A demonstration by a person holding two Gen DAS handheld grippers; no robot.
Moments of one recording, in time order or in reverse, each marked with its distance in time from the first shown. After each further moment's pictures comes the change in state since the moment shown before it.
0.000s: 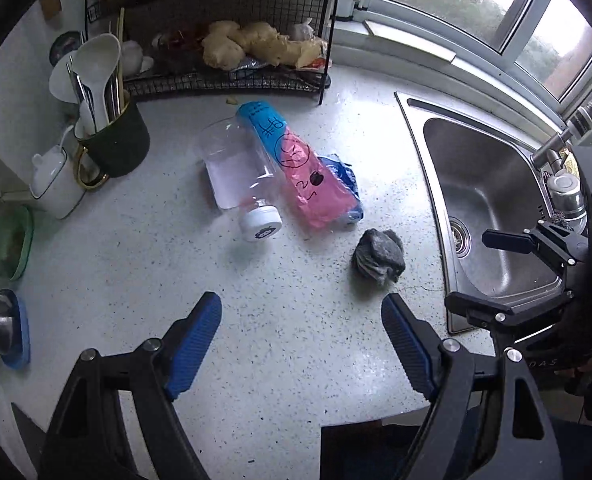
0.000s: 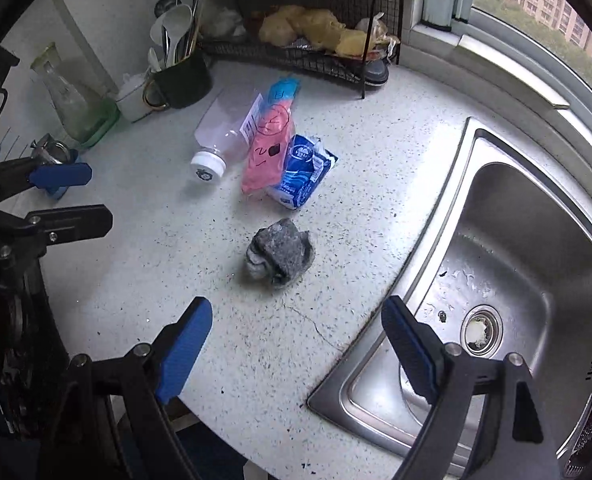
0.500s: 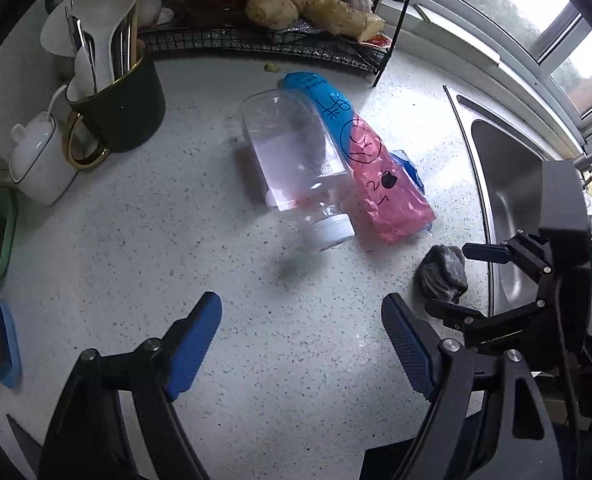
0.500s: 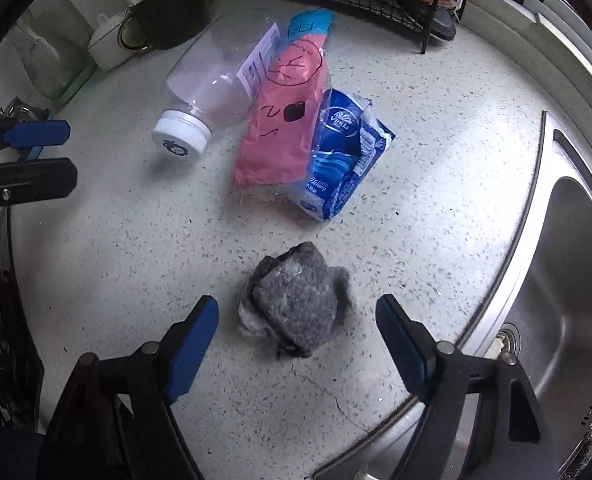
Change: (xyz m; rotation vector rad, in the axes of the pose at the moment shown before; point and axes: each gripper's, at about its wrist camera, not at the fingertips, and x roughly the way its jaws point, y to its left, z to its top) left arm 0.043 0.064 0.027 -0.073 0.087 -0.029; right arm 0.085 0.013 0.044 -0.080 0.192 0.007
